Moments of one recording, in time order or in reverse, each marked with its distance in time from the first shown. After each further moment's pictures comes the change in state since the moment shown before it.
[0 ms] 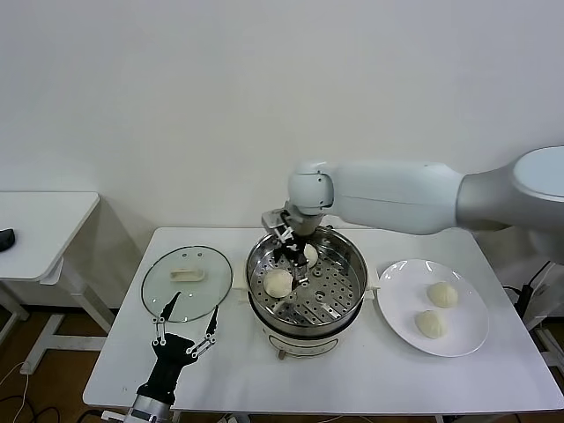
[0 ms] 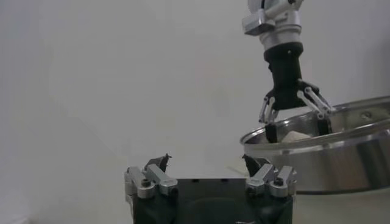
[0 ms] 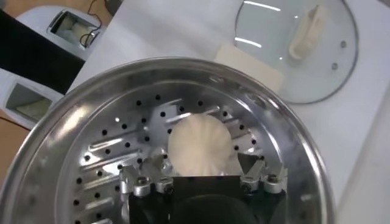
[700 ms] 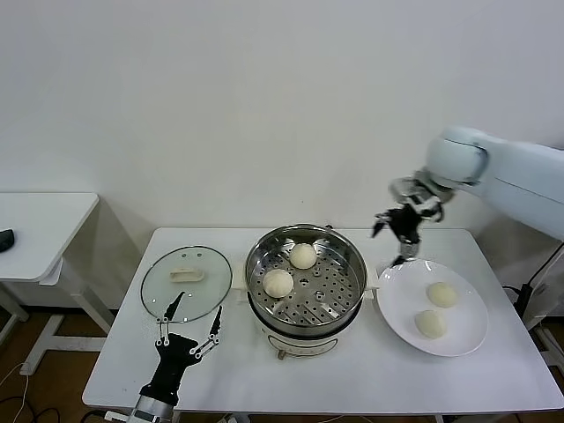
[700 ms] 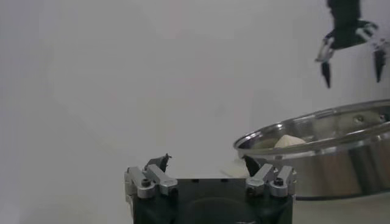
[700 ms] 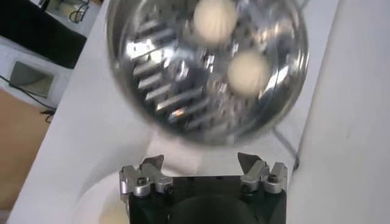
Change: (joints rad) left arm 0.005 -0.007 0.010 -0.018 0.016 0.014 0.000; right arm -0.016 -0.556 0.146 0.074 -0.237 0.153 -0.175
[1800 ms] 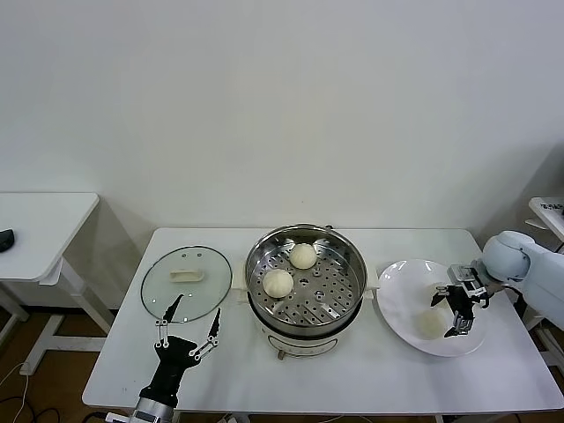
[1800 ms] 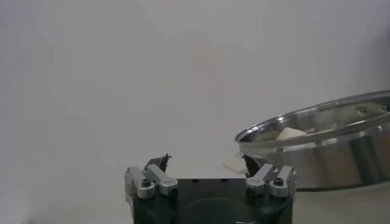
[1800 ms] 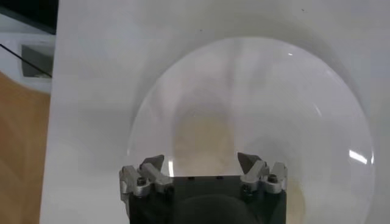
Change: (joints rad) left arm 0.008 -0.016 -0.009 0.003 0.023 0.014 -0.001; right arm -0.695 -0.142 0.498 -0.187 -0.307 0.077 0.071
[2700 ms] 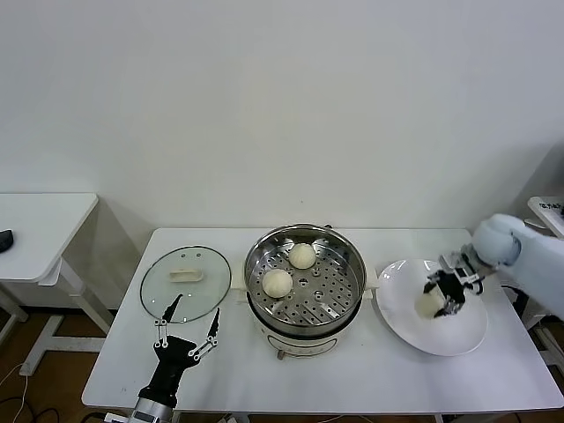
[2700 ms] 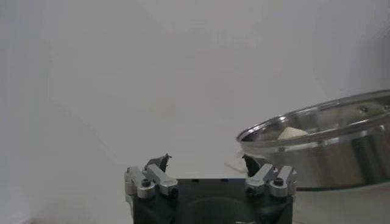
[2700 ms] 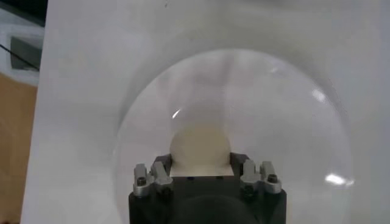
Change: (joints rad) left arm 0.002 0.005 -0.001 -0.004 -0.001 -0.003 -0.002; right arm 0.180 0.031 -0.080 0.064 -0.025 0.055 -0.044
